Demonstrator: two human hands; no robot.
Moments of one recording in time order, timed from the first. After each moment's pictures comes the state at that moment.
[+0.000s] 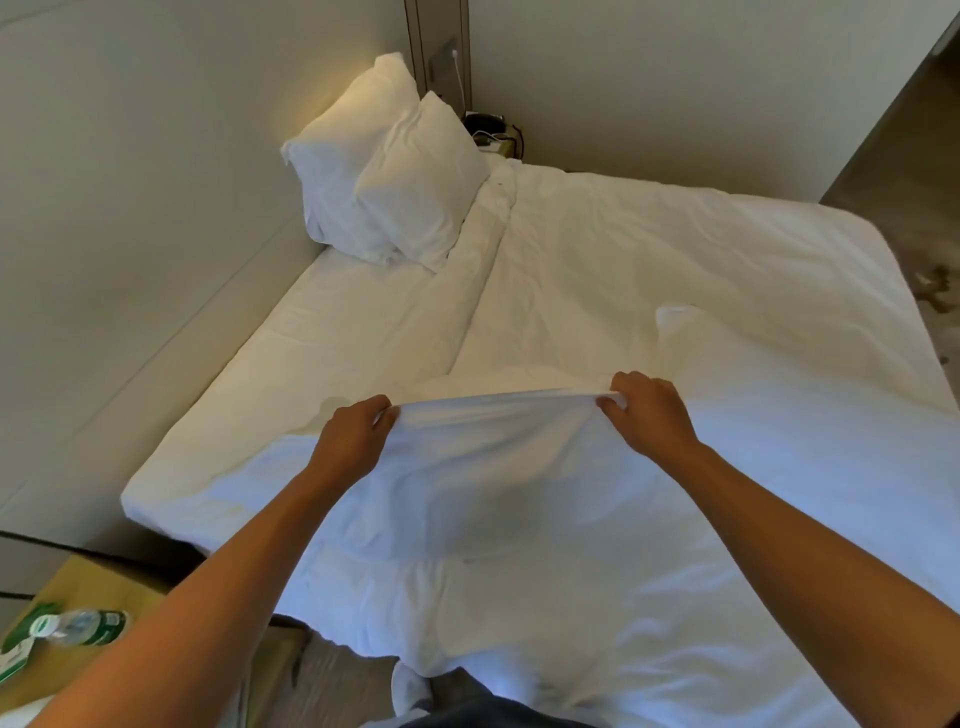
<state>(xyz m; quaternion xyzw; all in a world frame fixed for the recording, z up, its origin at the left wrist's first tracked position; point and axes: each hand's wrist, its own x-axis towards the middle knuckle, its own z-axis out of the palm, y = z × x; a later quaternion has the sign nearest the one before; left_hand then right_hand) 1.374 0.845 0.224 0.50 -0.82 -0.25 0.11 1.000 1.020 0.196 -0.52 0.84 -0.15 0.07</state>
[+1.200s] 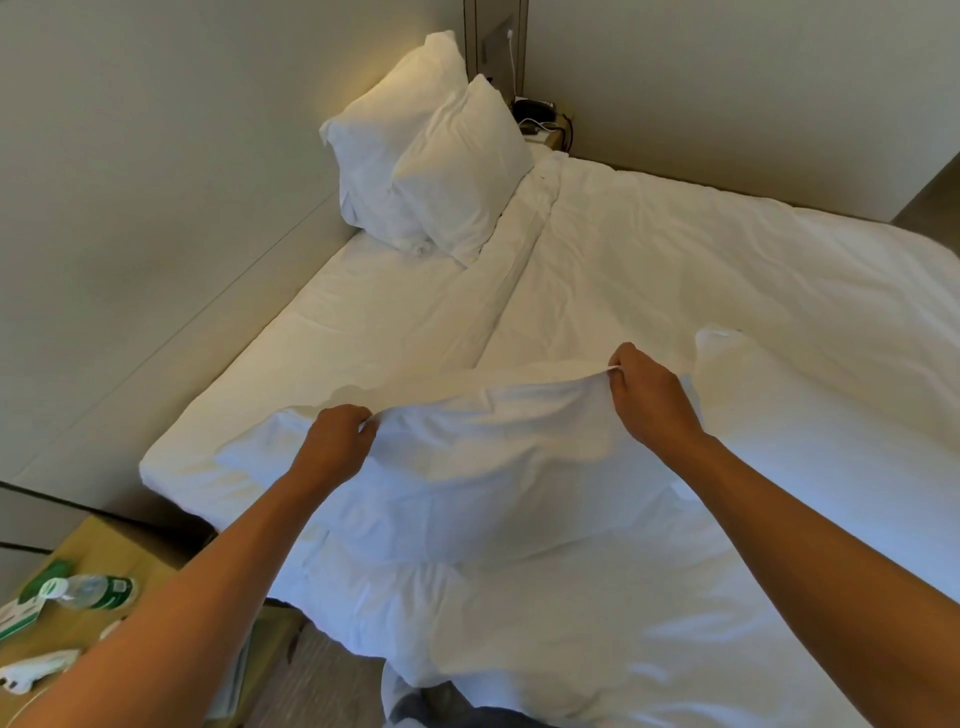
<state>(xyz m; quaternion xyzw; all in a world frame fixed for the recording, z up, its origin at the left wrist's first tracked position) 1.386 0.808 0.208 0.56 -0.79 -0.23 0.08 0.995 0.942 0.225 -0.54 0.81 -0.20 0.09</state>
